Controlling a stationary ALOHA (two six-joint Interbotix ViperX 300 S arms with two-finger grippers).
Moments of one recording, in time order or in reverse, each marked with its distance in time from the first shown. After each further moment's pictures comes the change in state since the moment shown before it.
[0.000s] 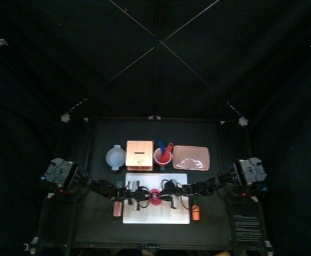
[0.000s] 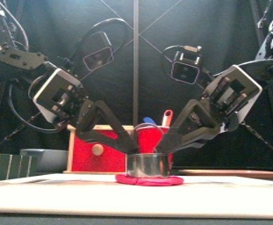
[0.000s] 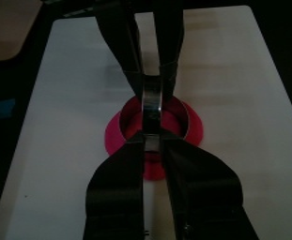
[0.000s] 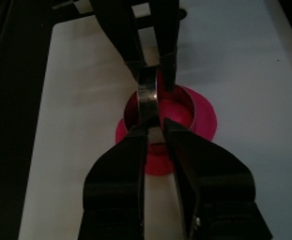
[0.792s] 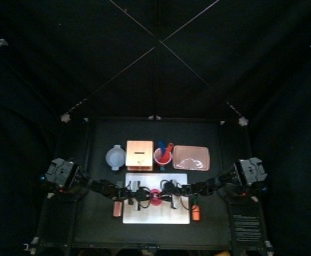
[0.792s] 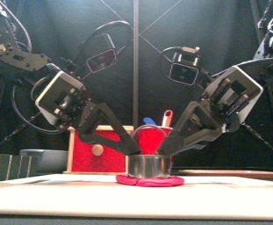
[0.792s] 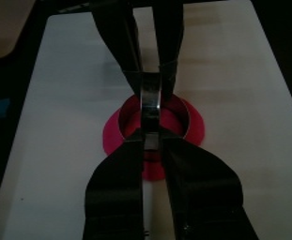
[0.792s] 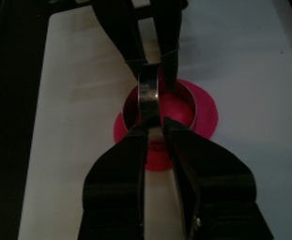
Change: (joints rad) left arm 0.008 0.021 -0.018 0.008 0.032 -0.002; right arm -0.009 0.003 -0.005 -0.002 0.055 0.000
